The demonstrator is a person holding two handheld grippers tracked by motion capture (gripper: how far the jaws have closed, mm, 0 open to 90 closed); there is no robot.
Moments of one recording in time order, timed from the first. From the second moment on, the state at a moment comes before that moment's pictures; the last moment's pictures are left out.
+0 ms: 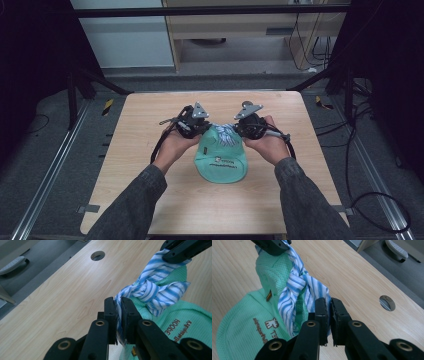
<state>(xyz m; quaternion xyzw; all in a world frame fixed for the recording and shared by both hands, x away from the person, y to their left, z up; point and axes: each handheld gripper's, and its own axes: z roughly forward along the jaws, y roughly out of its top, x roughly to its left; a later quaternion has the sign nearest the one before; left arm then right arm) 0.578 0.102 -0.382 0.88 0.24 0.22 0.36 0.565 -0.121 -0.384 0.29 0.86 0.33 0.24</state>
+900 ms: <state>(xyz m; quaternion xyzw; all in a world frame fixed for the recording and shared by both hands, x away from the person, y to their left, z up) 0.538 0.106 -0.407 0.88 0.22 0.20 0.37 0.522 -0.129 -0.410 0.27 0.87 0.35 0.22</state>
